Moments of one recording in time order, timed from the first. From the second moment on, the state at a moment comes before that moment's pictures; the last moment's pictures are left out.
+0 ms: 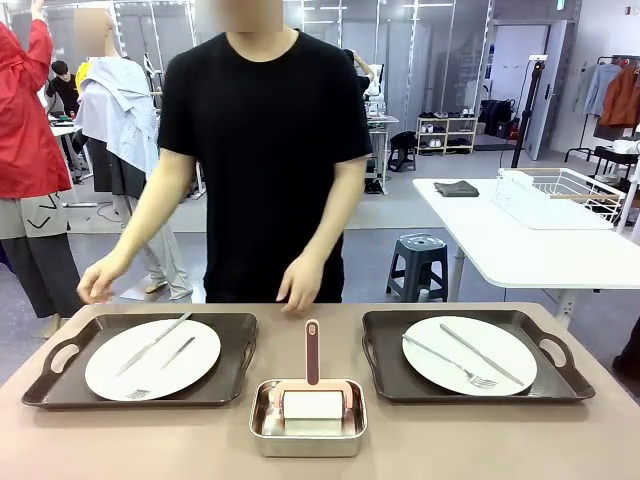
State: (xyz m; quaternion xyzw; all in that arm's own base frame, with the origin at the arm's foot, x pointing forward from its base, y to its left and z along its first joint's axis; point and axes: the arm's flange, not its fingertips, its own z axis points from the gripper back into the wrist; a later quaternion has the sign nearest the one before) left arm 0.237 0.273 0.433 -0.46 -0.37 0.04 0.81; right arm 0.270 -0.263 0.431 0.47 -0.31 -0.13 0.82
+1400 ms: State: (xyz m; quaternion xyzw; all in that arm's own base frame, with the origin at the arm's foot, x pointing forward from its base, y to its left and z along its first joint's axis) left arm 0.237 0.273 0.433 -0.46 -0.37 0.04 0.81; right arm 0.270 -0.263 0.431 0.47 -0.31 -0.13 0.82
